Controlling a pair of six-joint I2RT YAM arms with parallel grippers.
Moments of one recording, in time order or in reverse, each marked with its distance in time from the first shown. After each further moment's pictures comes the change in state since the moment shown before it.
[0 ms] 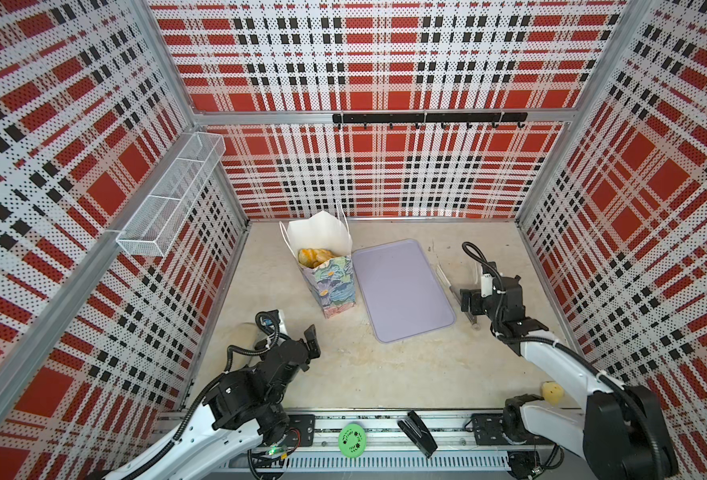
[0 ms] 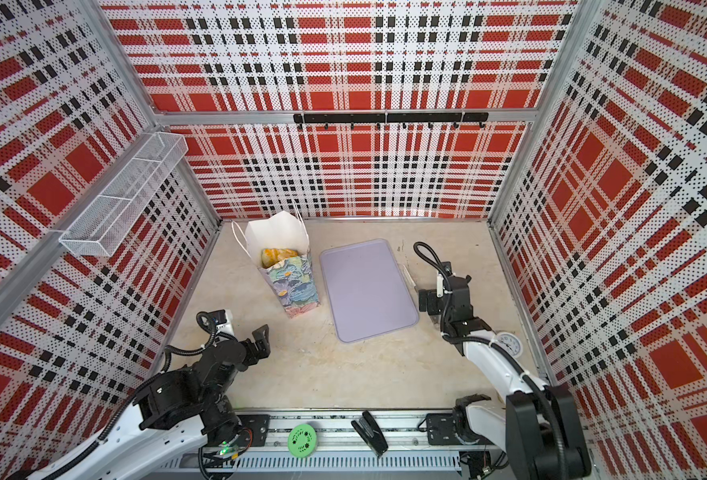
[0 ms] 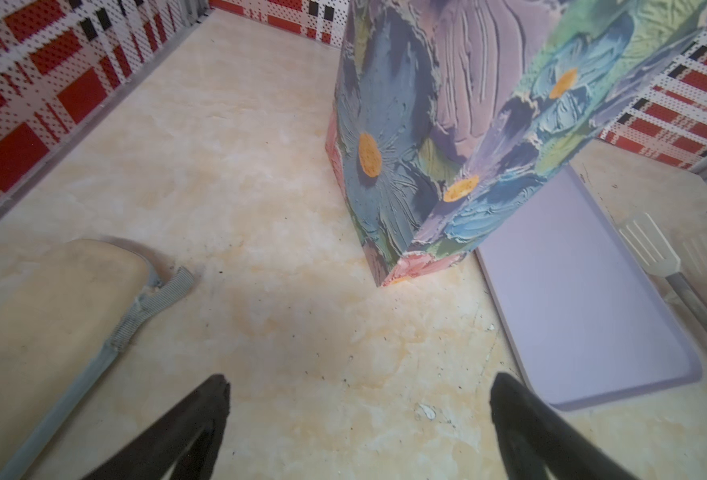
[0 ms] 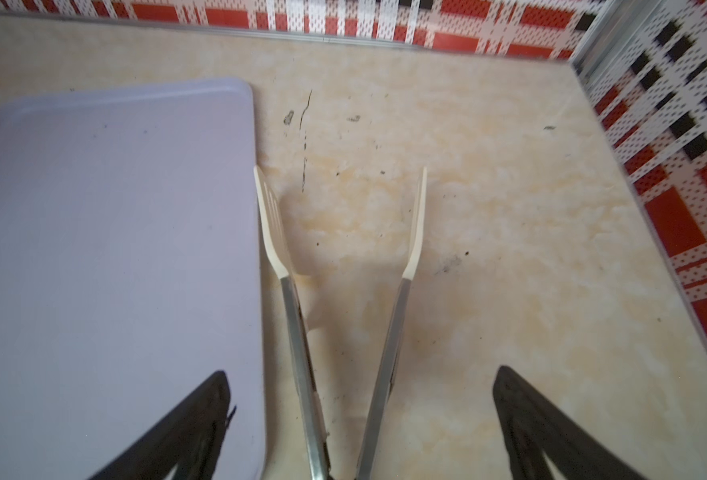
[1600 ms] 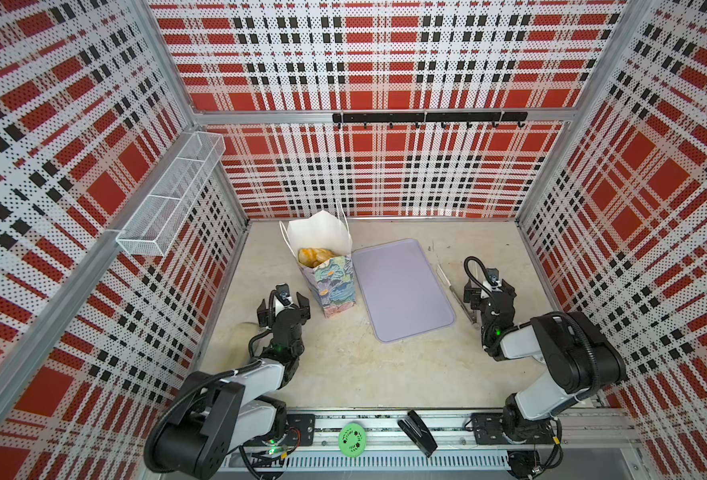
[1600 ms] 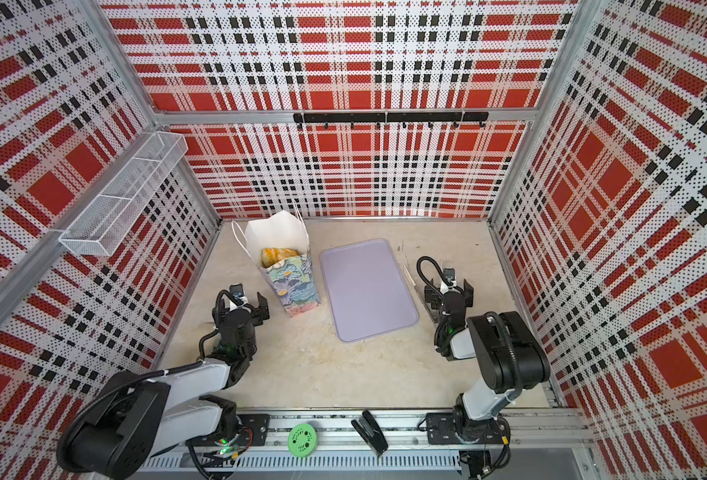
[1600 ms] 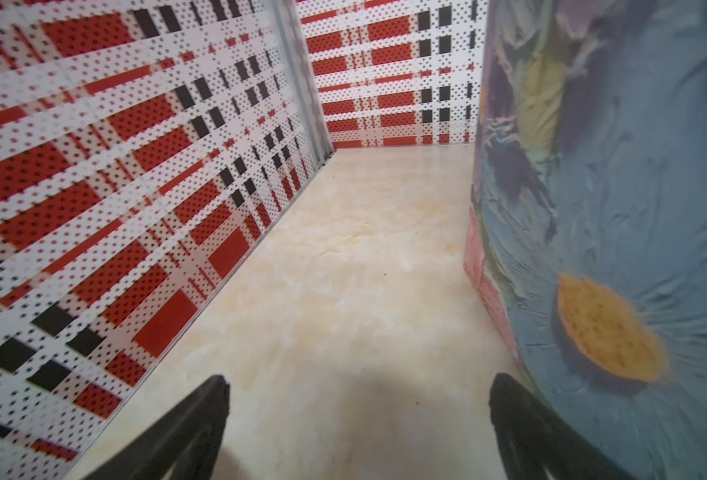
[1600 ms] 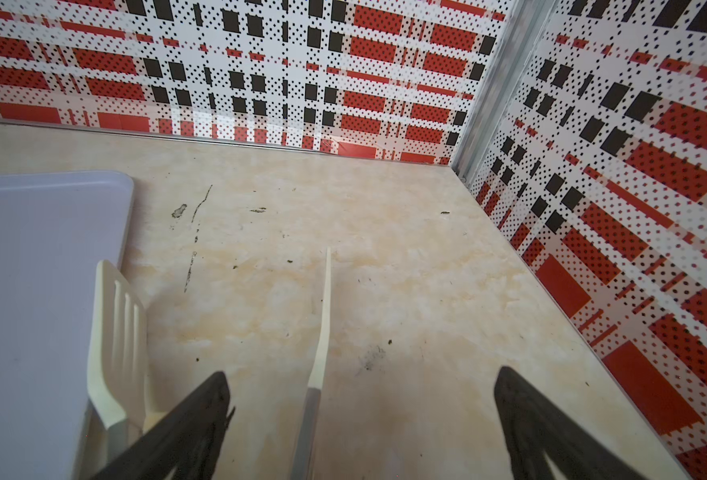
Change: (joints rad) left arm 0.608 0.843 -0.365 1.682 0.121 0.840; right arm -0.028 0.510 -0.162 0.985 0.211 -0.102
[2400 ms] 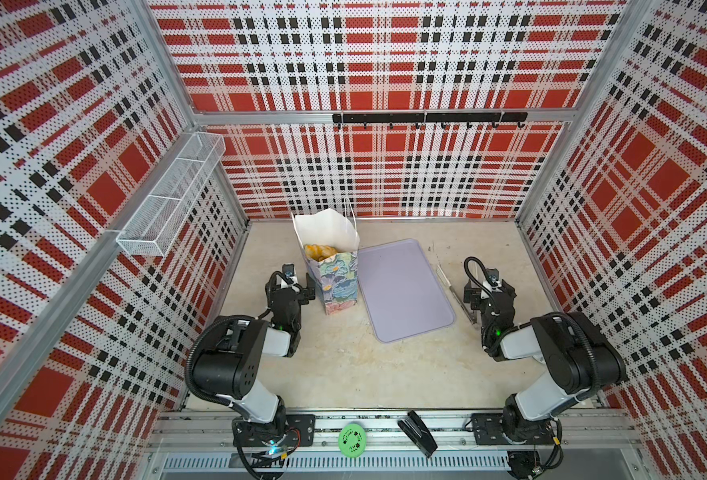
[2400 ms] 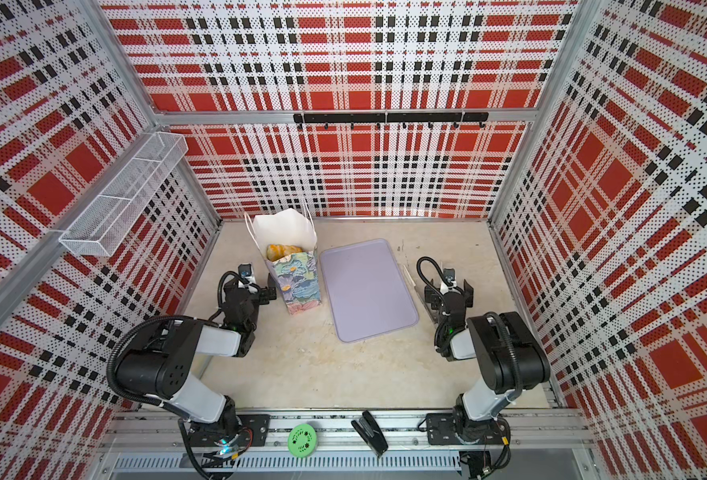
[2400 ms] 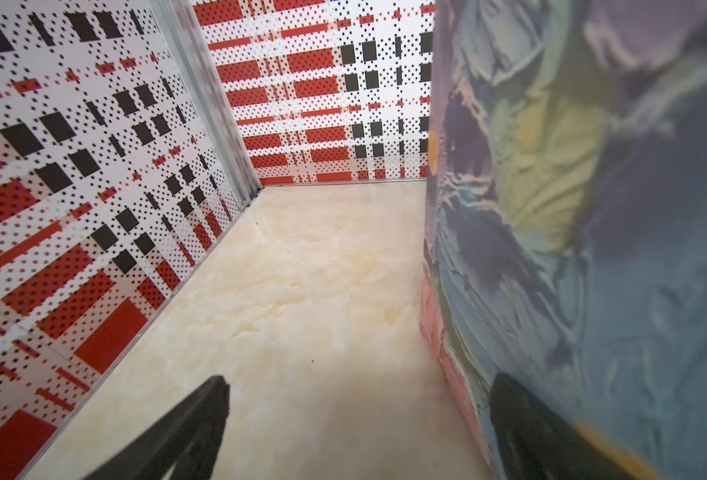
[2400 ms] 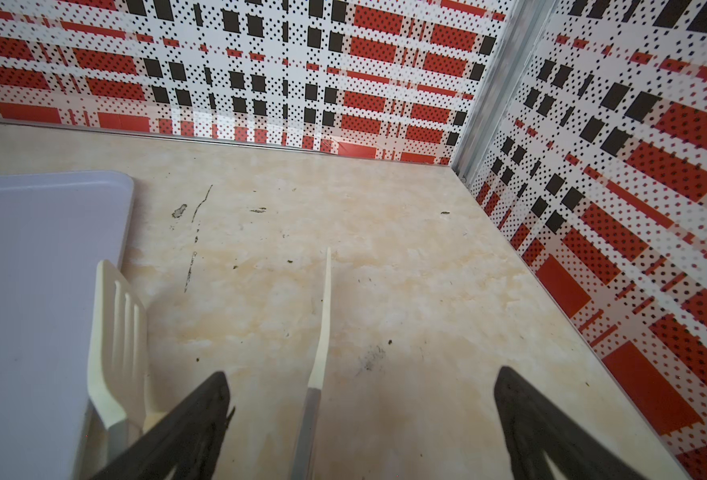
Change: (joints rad) left arm 0.158 0.338 0.214 0.188 0.328 0.024; right arm 0.000 0.000 0.000 0.000 0.000 0.000
